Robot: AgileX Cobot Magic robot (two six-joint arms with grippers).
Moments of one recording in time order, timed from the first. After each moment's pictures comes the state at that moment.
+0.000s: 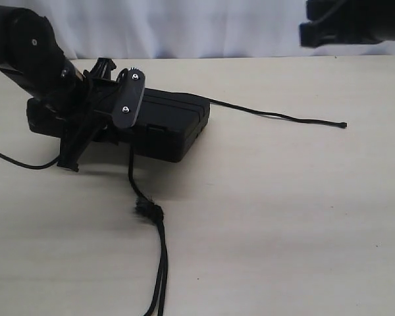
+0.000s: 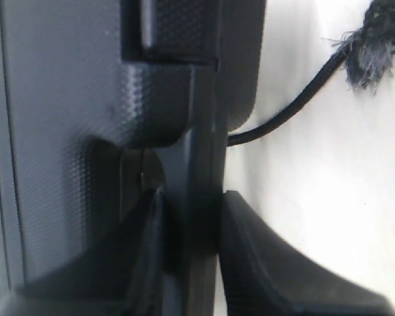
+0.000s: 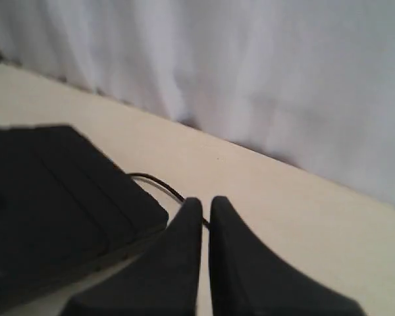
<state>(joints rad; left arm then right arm) -0.28 1.74 -1.12 -0.13 0.63 1.49 0.25 1.25 -0.98 0.64 0.29 -0.80</state>
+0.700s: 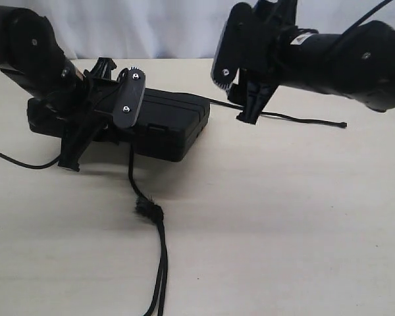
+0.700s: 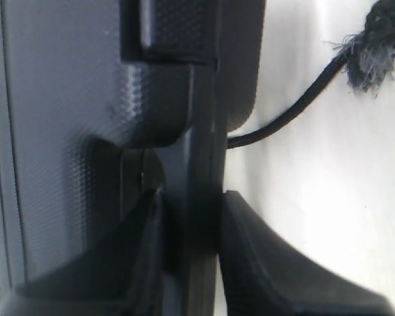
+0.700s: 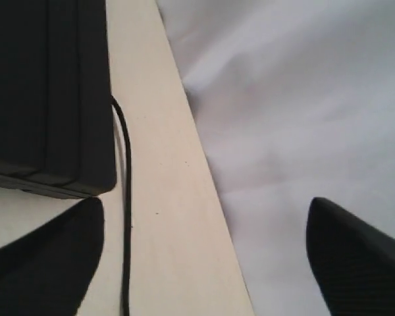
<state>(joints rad) -0.28 1.74 -1.12 -0.13 0.63 1.49 0.48 1.60 -1.00 0.62 -0.06 -1.63</state>
